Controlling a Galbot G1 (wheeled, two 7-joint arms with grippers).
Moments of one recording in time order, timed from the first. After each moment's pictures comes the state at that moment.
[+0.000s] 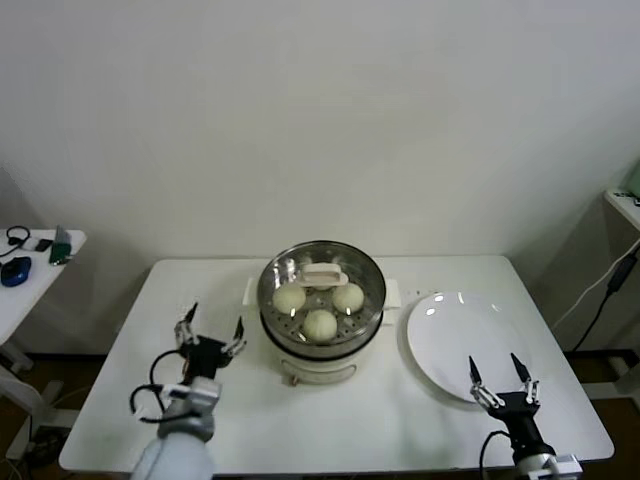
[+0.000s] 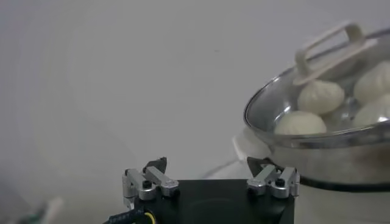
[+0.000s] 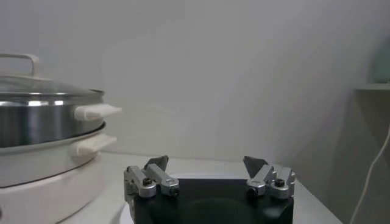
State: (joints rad) left arm 1.45 -1.32 -0.39 -2.12 0.28 0.41 -0.15; right arm -1.65 1.21 0.66 1.81 0.33 0.26 -0.06
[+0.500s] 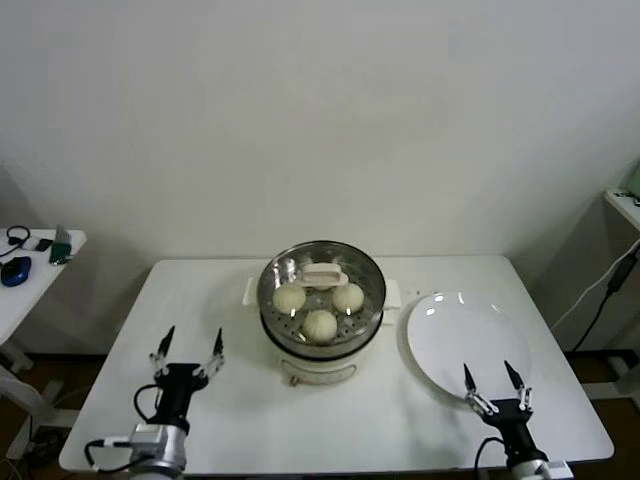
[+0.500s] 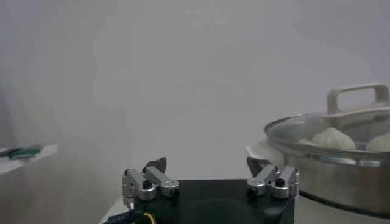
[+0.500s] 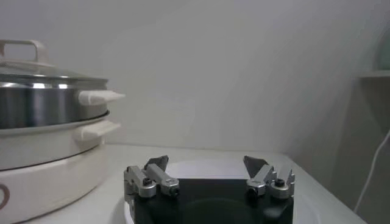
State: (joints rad) left arm 1.60 -1.33 -0.52 -2.02 -0.10 -0.04 -0.15; right arm -1.63 1.22 0.63 1.74 0.32 0.30 -0.07
